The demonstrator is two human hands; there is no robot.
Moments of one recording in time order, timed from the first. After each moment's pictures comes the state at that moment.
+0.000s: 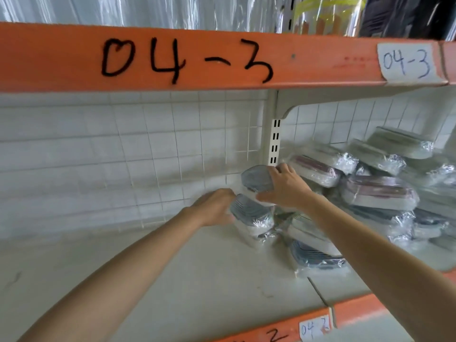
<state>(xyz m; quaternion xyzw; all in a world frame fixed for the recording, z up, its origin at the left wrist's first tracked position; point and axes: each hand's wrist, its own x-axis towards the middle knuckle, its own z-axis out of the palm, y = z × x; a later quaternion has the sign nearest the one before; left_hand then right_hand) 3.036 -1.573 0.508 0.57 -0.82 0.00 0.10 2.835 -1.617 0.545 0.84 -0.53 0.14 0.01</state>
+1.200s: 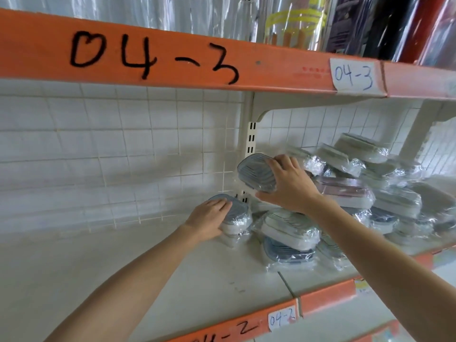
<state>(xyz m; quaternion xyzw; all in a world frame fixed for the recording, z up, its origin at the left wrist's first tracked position) 2.996 -1.591 0.461 0.53 -0.83 0.15 0.03 2.780 -1.574 0.574 0.83 -0.50 0.19 0.12</state>
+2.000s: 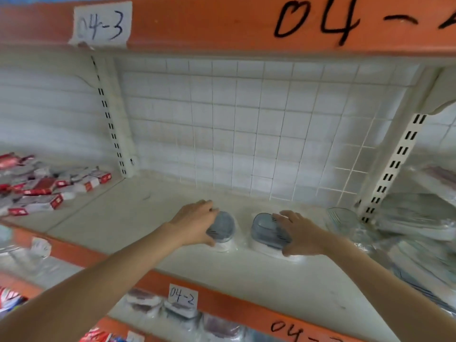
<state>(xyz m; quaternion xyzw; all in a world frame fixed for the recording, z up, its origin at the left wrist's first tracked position) 3.157 -1.394 0.462 0.78 -0.63 0.04 -0.06 2.942 -1.564 0.453 0.96 -0.25 -0.08 -0.08</state>
